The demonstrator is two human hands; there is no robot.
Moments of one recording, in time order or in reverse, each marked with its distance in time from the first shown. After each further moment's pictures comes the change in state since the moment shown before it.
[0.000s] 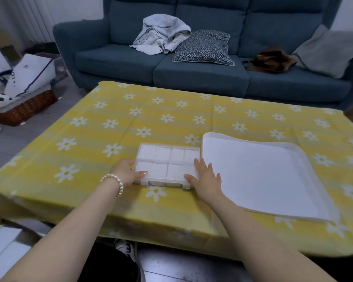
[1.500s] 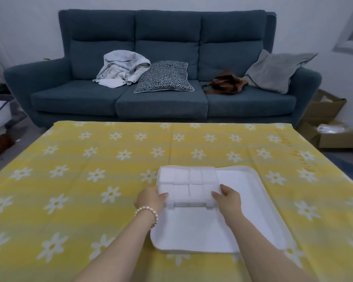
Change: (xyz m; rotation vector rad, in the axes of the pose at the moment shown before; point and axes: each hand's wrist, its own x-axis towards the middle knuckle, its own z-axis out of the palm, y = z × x) left_hand 0.019 0.149 0.154 0.269 0.067 0.111; right_hand 0.031 0.140 -0.112 0.795 0.402 0.321
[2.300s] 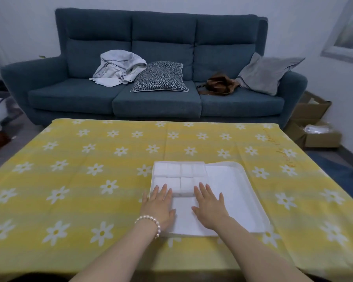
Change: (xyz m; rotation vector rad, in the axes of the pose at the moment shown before) left_hand -0.063 0.000 0.017 0.689 -0.205 0.425; right_hand -0.048 0.004 -0.007 -1.300 -0.404 -0.367
